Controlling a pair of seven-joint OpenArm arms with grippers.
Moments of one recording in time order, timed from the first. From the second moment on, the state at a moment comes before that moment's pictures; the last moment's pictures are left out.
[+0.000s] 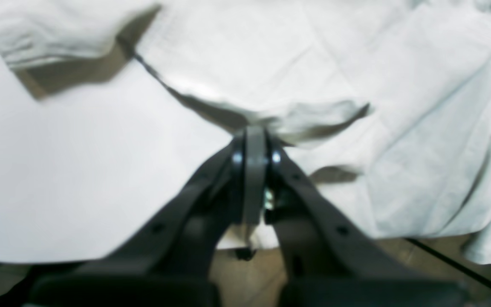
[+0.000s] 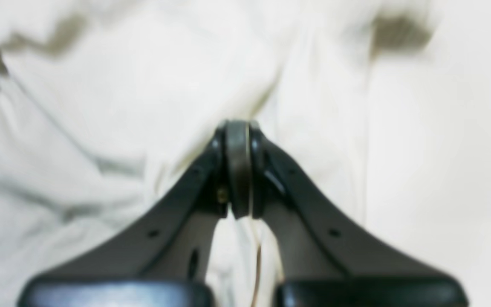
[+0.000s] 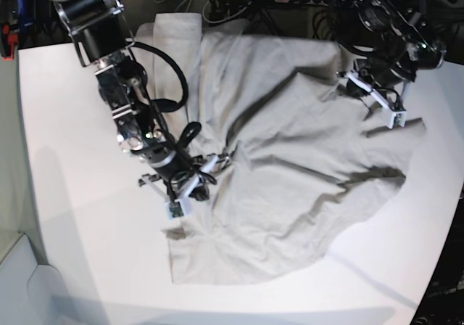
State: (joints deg) left arm 6.0 8.8 -45.0 105.8 -21.8 -39.8 78.6; right arm 11.0 8.8 -22.0 80.6 19.7 1.4 -28.1
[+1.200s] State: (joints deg) left arm 11.3 0.4 -24.1 94.6 -13.1 -41.6 61.5; right arm 10.4 9.4 -19.7 79.1 19.6 1.5 -28.8
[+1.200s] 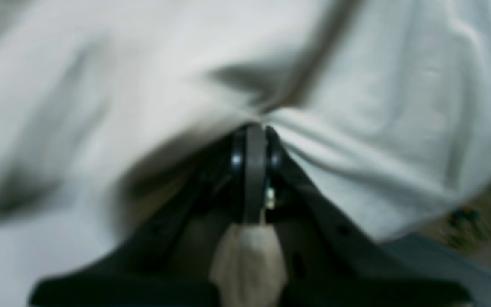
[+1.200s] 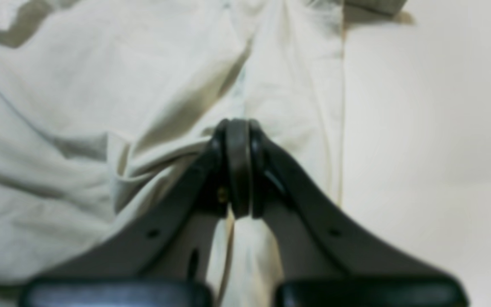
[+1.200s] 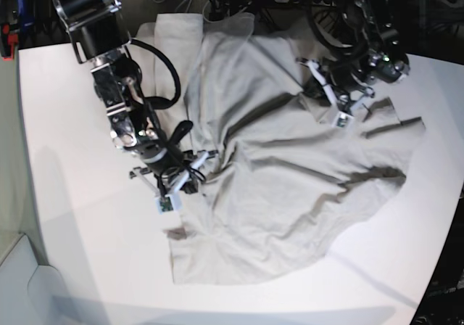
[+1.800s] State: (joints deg) left arm 5.5 -10.9 -40.7 92.6 -4.8 -39.8 67.7; right arm 12.1 7.1 -20.3 78.4 19.8 1.5 -29.0
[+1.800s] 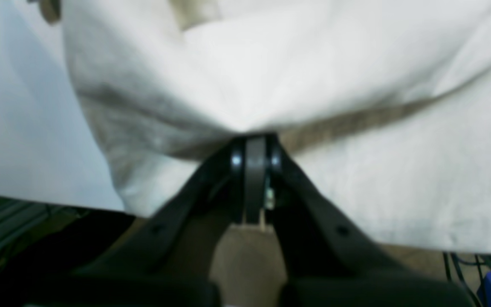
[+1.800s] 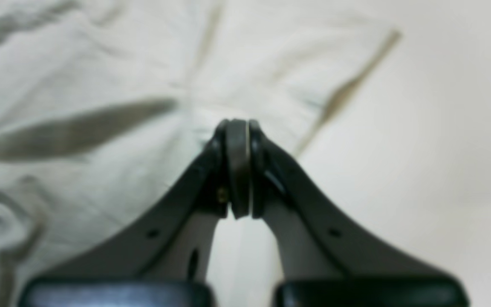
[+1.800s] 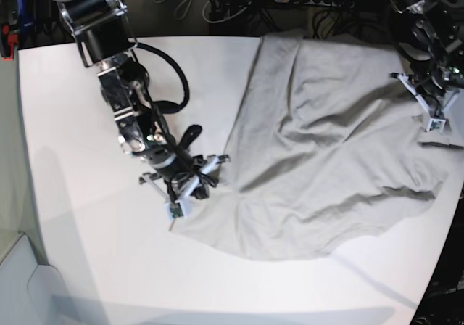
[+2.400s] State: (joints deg) left arm 8.4 -5.6 -40.7 108.1 -5.4 -39.8 72.3; right arm 31.7 -4.8 -24.9 41.2 19.5 1.5 -28.0
